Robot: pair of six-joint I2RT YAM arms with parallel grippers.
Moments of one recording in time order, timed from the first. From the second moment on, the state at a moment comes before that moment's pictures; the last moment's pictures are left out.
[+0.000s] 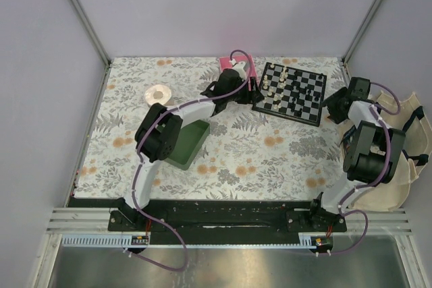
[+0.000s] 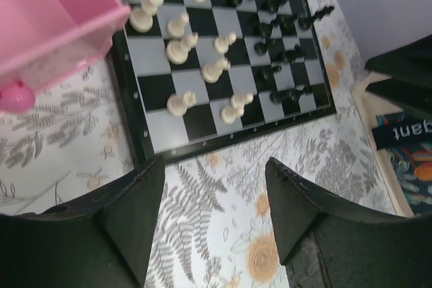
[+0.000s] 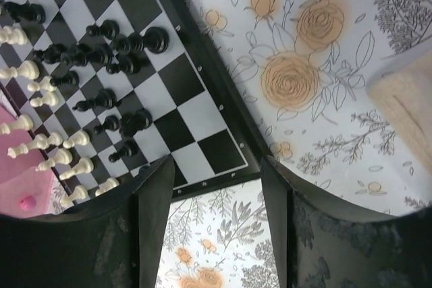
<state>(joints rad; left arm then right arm) -0.66 2.21 1.64 0.15 0.25 -0.55 -0.32 1.69 1.12 -0.31 -0.09 0.69</state>
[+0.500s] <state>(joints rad) -0.61 2.37 1.82 0.03 0.23 -0.63 -0.35 1.85 1.21 -0.30 -0.15 0.69</state>
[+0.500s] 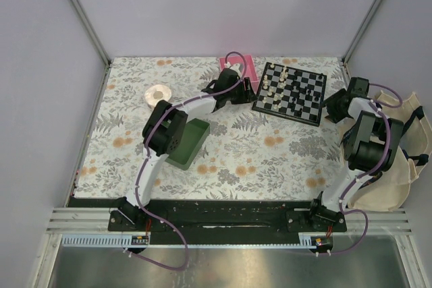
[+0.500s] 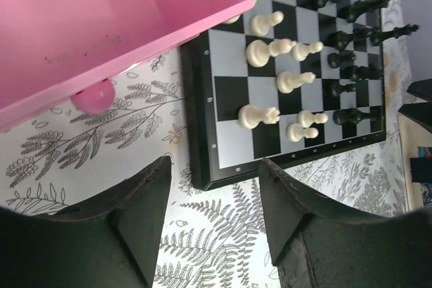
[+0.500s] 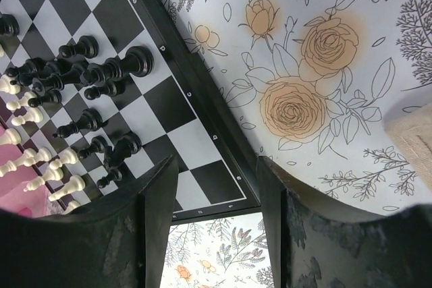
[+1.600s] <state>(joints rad) -0.61 2.51 2.00 -0.11 0.27 -0.74 -0.35 1.96 1.35 -0.43 -0.18 0.70</state>
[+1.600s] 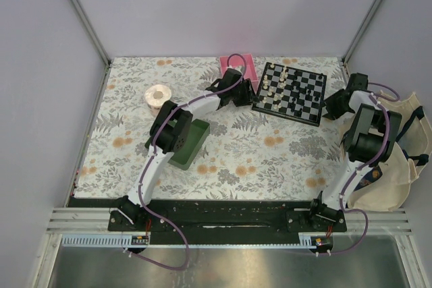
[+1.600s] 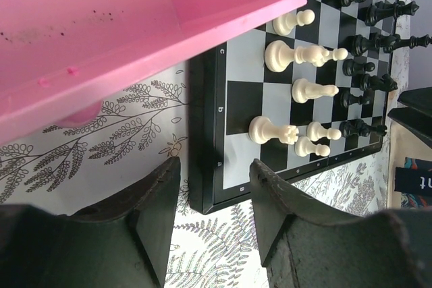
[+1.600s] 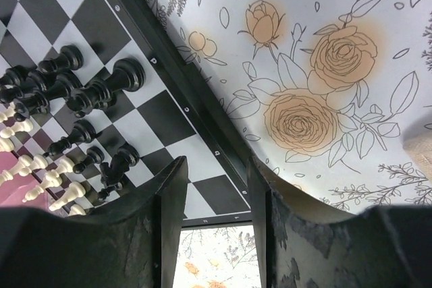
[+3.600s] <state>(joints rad) -0.59 2.52 2.01 -0.11 0.36 -0.84 -0.36 2.09 1.55 -0.80 -0.23 0.65</state>
